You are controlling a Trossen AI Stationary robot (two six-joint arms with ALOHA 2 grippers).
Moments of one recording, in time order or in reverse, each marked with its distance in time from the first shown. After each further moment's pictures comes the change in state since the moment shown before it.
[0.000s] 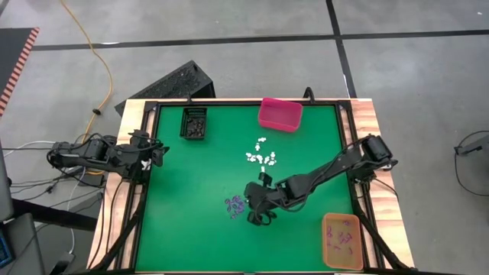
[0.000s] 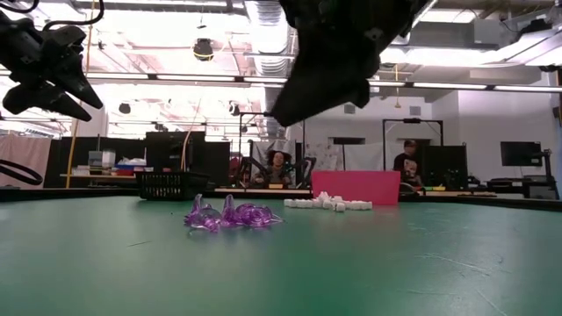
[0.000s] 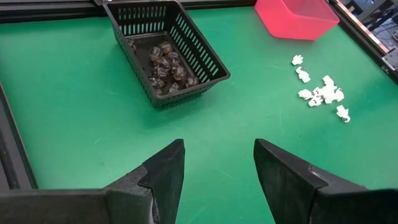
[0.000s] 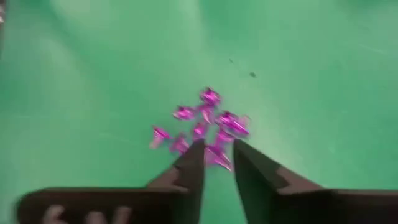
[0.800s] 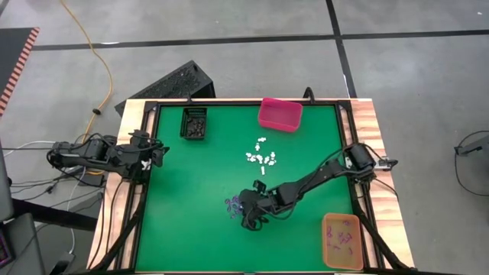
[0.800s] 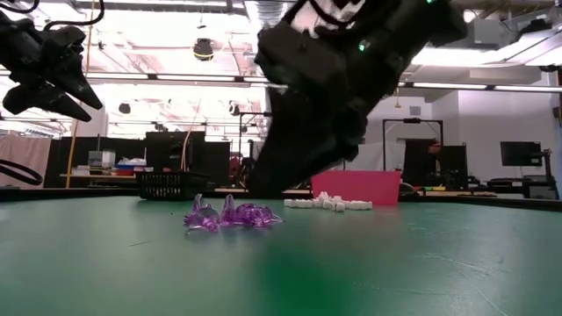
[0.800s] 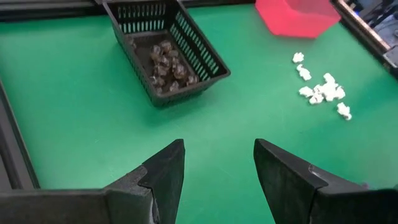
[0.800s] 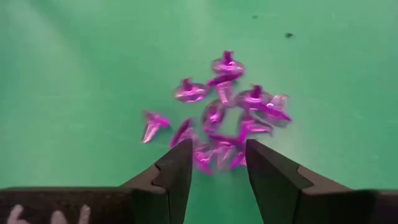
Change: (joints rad) left arm 0.000 0.005 0.000 -0.006 0.006 0.001; right arm 0.004 0.177 0.005 0.142 -0.043 0.037
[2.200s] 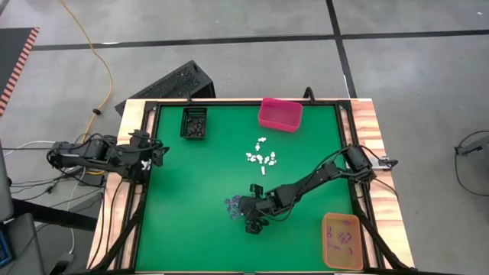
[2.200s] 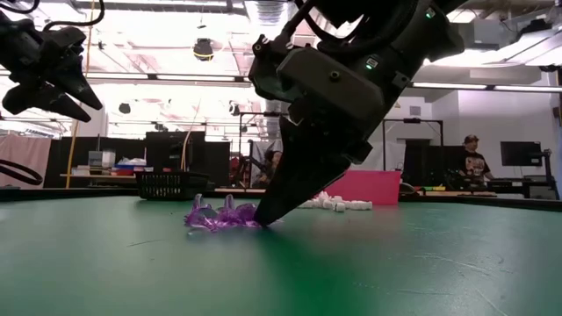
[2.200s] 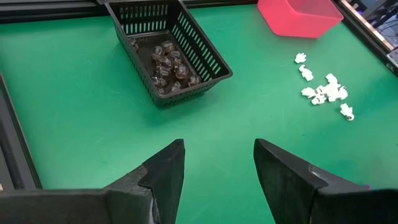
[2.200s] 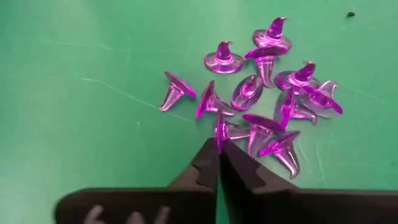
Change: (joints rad) left arm 0.000 0.001 0.000 -0.001 -0.007 0.000; right arm 0.001 0.045 0.002 0.011 -0.100 -0.141
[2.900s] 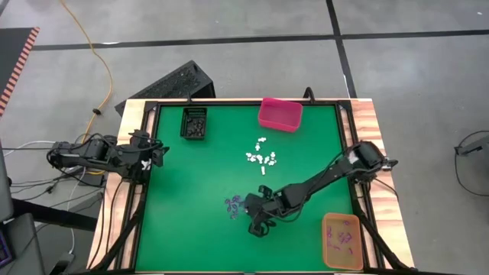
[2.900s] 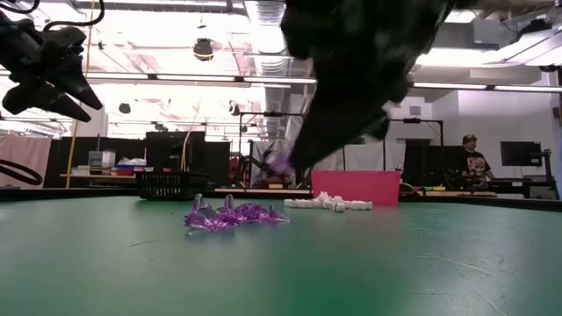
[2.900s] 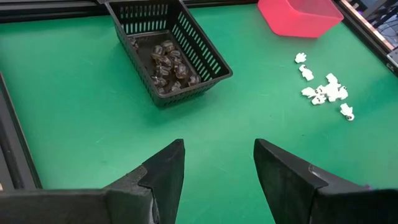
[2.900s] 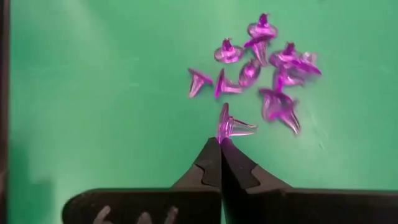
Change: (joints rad) left arm 0.000 0.000 0.000 0.000 0.000 -0.002; right arm 0.053 -0.135 0.000 -0.151 0.001 0.229
